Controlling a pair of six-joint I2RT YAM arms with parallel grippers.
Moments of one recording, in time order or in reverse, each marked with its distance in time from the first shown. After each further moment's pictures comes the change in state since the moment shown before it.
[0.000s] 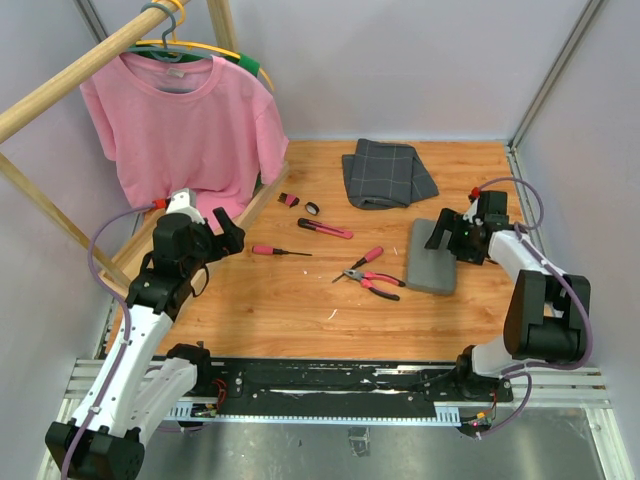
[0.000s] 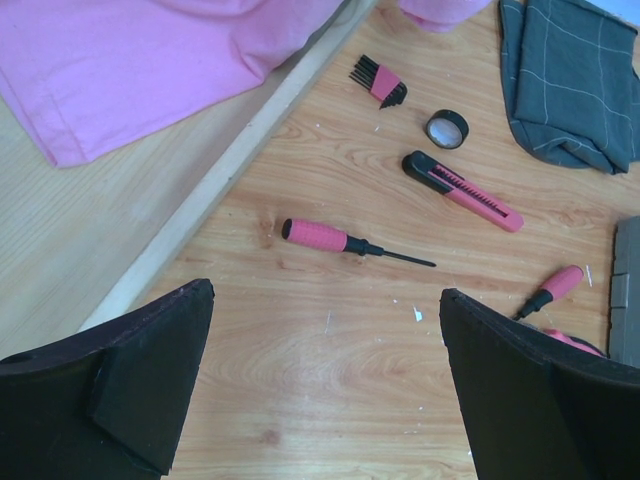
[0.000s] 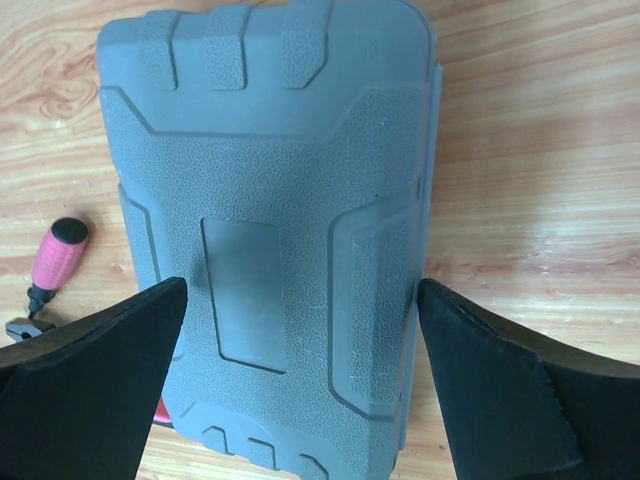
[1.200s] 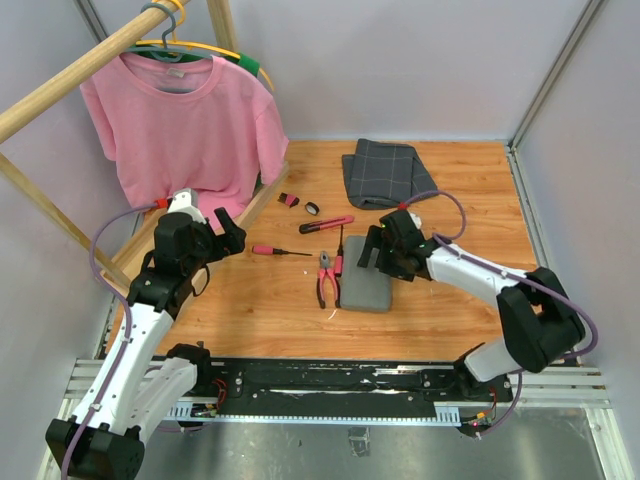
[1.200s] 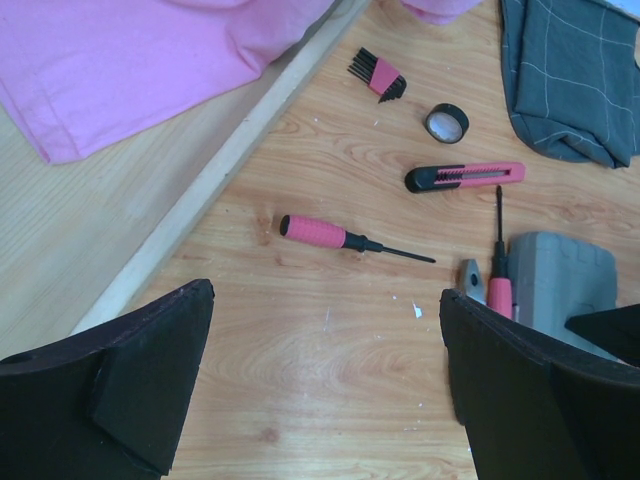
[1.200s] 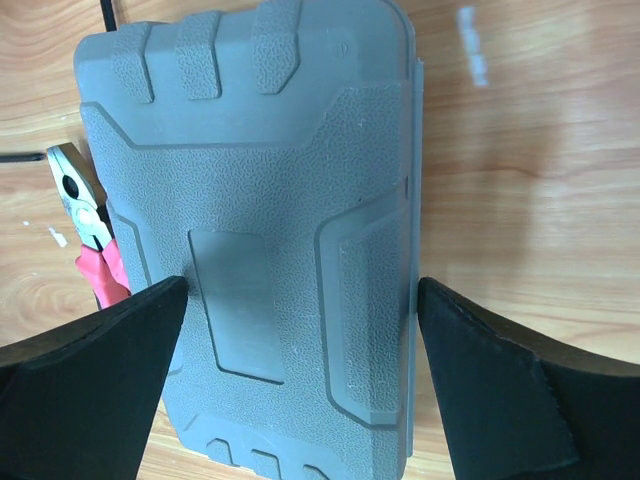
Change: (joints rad) left arm 0.000 0.013 0.000 0.000 0.014 0.000; right arm 0.653 -0.035 -0.062 0.063 0.328 0.510
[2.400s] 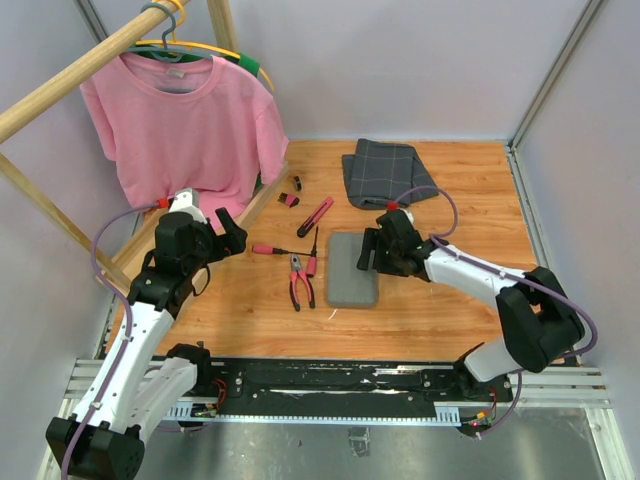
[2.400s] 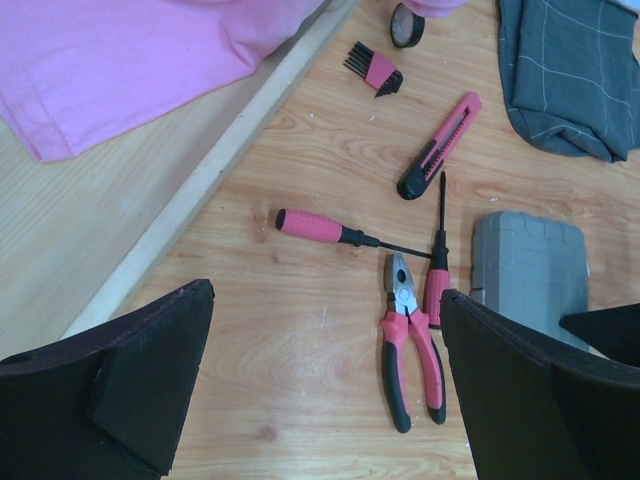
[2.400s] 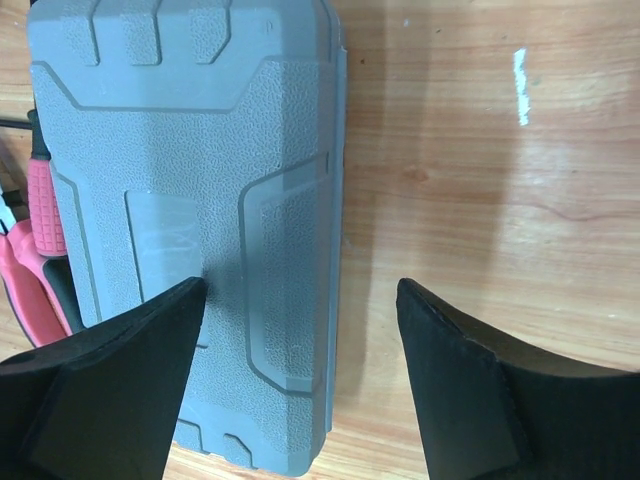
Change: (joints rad) left arm 0.000 0.007 0.000 0.000 0.015 0.000; right arm 0.061 0.039 0.027 0.043 0.031 -0.099
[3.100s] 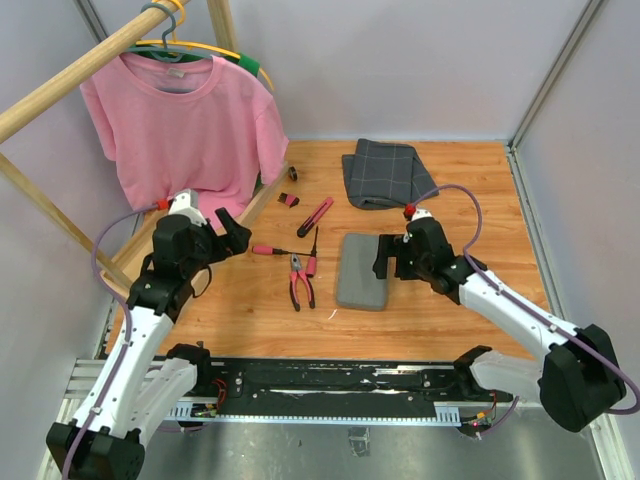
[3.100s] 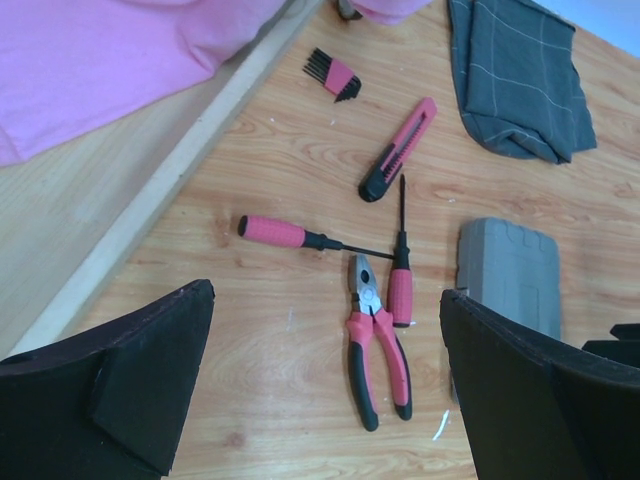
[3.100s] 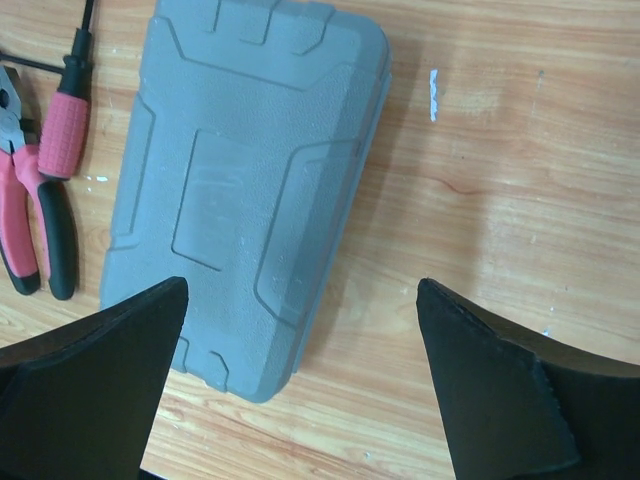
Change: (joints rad) left arm 0.003 -0.027 -0.012 0.031 0.052 -0.038; right arm -0.069 -0.323 -0.118 -0.046 -0.035 -0.237
